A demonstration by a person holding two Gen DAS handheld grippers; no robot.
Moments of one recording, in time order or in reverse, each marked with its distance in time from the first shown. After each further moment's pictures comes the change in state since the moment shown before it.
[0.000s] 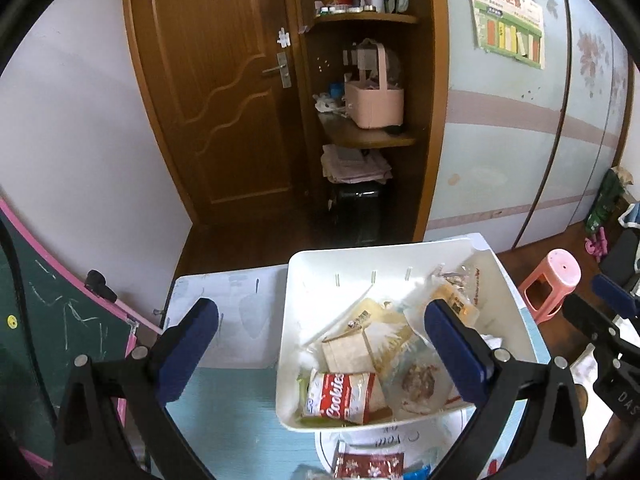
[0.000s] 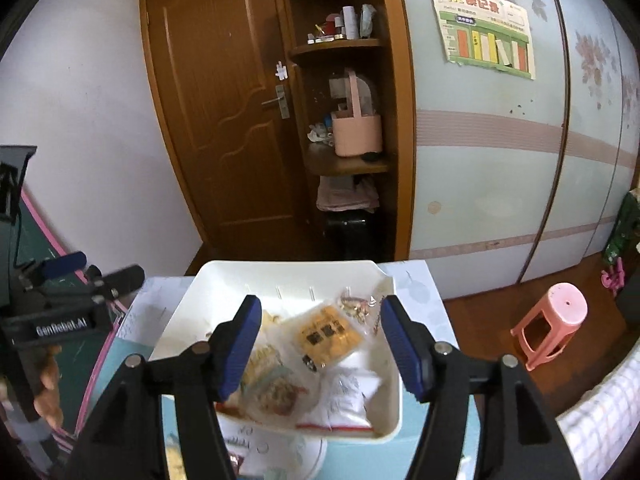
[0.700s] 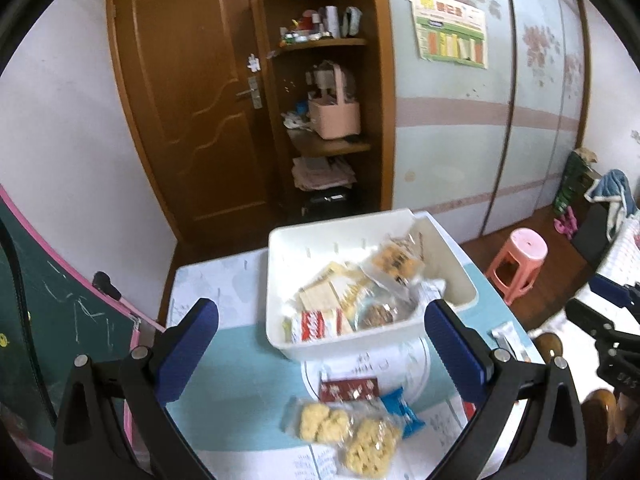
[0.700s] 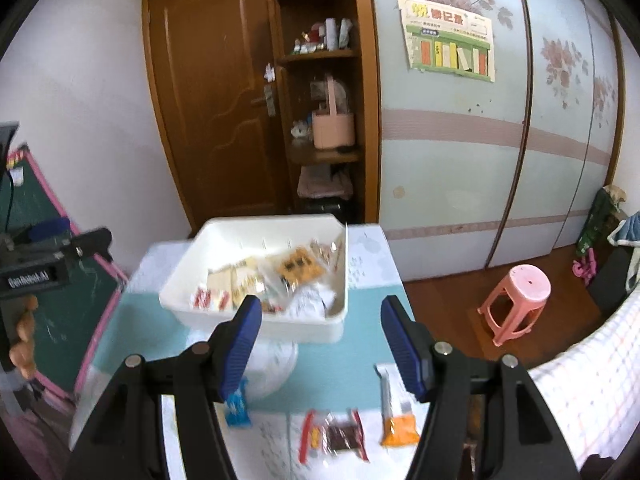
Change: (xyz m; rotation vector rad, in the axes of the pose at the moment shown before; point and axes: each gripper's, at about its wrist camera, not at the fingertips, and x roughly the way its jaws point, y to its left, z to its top) left arm -0.129 -0.011 -0.079 0.092 -0.056 -0.097; right arm -0.125 -0.016 -0.073 -0.039 0.039 -0.072
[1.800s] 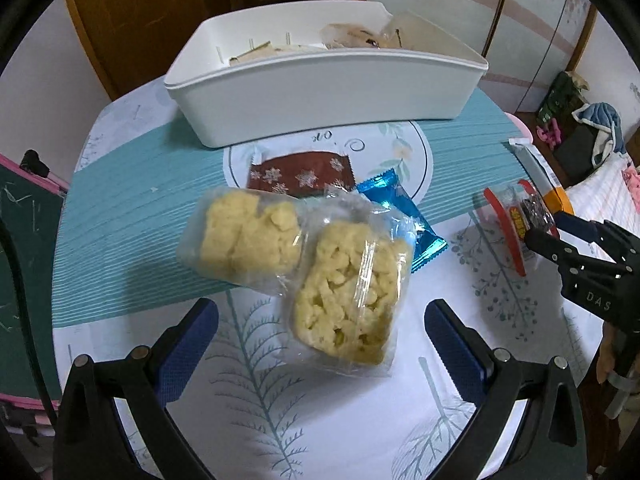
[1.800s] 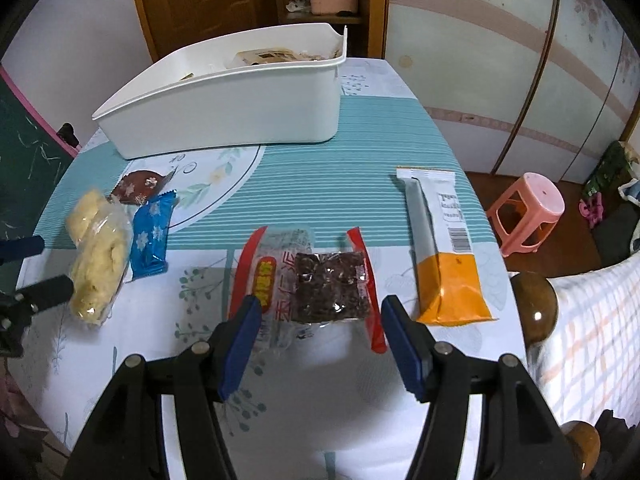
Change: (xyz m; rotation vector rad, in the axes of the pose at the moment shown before) left arm 0.117 -0.030 -0.193 0.001 0.429 -0.133; right arm 0.122 -0.005 -0.156 -0.012 0.346 -0.008
